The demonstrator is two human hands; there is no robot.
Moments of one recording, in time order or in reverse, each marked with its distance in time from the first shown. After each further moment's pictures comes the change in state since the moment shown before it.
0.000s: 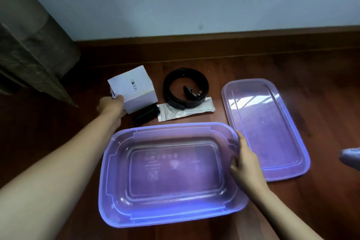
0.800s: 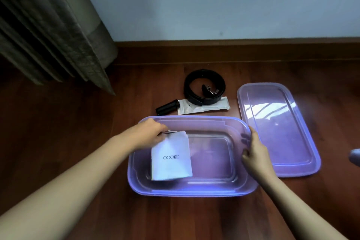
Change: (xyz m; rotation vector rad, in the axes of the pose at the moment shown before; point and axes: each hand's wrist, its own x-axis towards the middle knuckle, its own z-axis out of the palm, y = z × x) left_hand -0.121 -0.018 -0.068 1.377 -0.702 1.012; right_hand 0.000 -0.001 0.001 -0.042 0.001 -0.006
